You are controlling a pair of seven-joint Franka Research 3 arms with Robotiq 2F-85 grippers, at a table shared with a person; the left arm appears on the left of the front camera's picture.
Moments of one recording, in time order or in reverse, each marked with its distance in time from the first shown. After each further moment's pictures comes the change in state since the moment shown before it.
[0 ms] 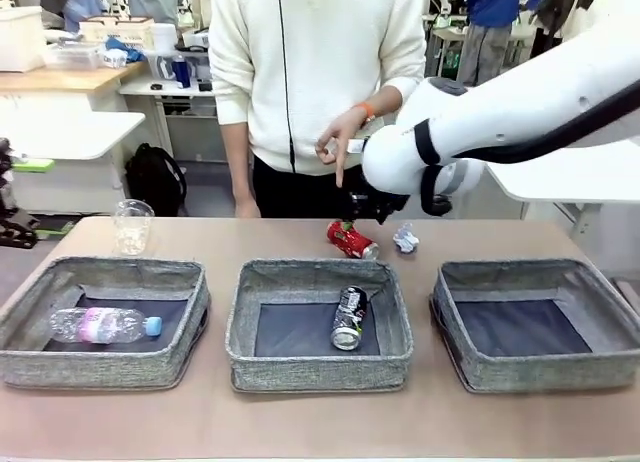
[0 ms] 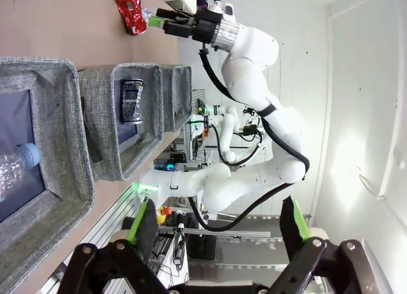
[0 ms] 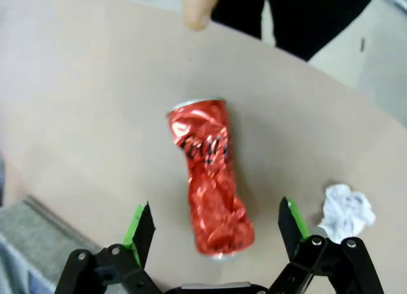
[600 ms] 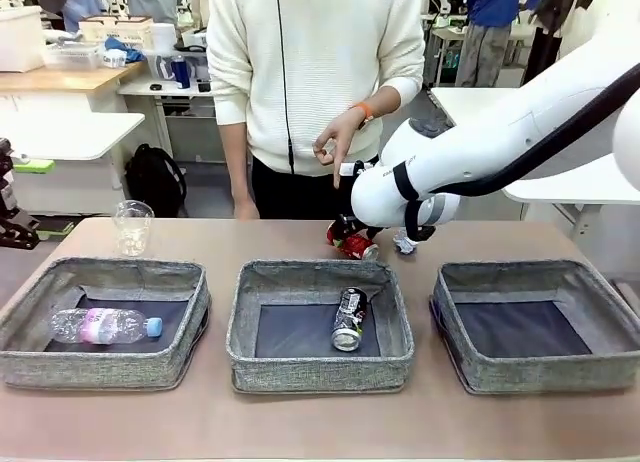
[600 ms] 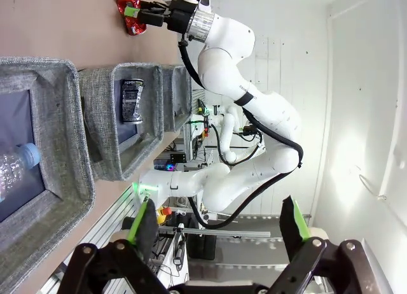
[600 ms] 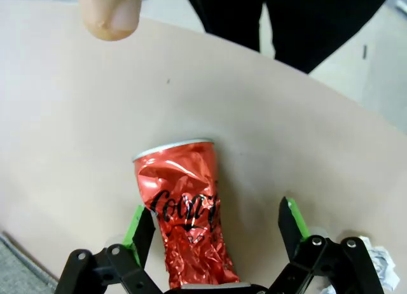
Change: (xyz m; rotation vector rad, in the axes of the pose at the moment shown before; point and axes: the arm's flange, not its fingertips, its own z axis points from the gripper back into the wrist) left arm 0.000 0.000 0.000 0.000 0.000 0.000; right arm 0.003 -0.009 -0.057 0.001 -0.043 -0.016
